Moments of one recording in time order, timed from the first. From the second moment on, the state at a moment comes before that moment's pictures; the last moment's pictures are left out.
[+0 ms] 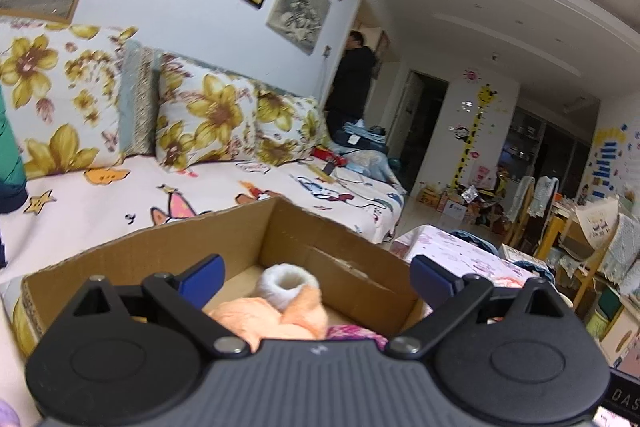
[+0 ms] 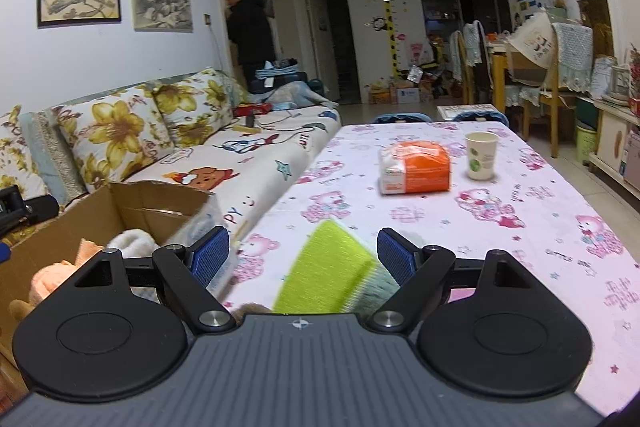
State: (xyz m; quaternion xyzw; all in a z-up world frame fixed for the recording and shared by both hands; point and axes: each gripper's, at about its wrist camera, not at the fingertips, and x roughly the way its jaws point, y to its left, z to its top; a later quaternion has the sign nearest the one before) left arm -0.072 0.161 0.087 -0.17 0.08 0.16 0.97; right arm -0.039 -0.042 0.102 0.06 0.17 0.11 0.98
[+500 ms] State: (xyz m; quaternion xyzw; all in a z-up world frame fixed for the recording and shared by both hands) left arm -0.064 0.111 0.088 -0.09 0.07 0.11 0.99; right arm -0.033 -0.059 0.093 0.08 0.18 0.06 0.98
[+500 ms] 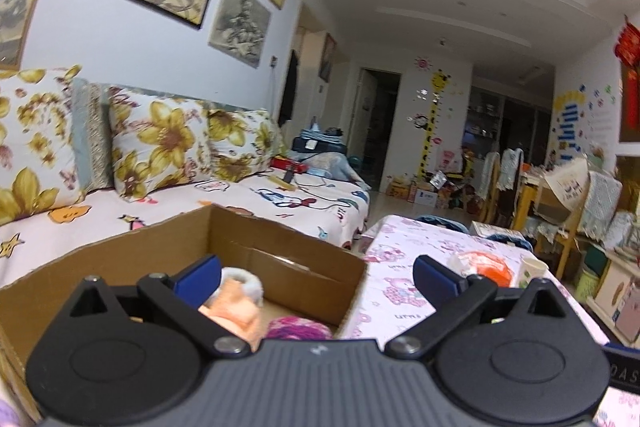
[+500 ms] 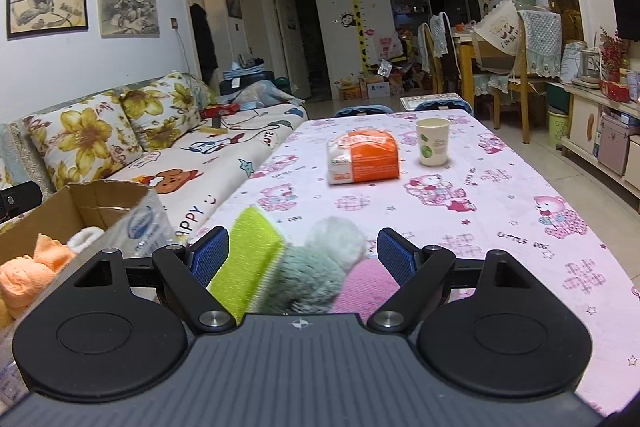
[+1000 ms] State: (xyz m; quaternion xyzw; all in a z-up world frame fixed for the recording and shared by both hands) left arm -0.049 0.057 0.074 0.01 0.10 0.05 0.99; right arm -0.011 -0.084 0.075 0.10 0.21 0.02 0.97
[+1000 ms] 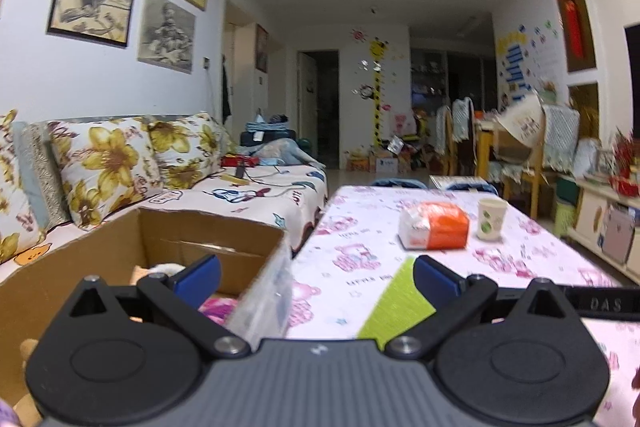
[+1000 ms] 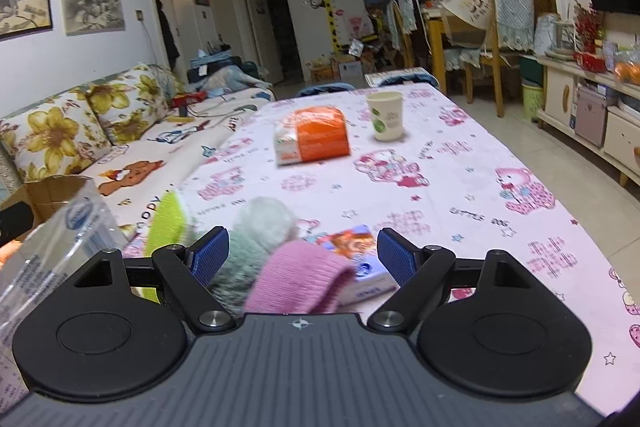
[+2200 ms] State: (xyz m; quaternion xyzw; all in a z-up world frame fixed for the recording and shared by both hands) left arm 0.010 -0.027 0.022 0.17 0.19 0.04 0.97; right arm 0.014 -0.128 0.042 0.22 0.29 0.03 0.93
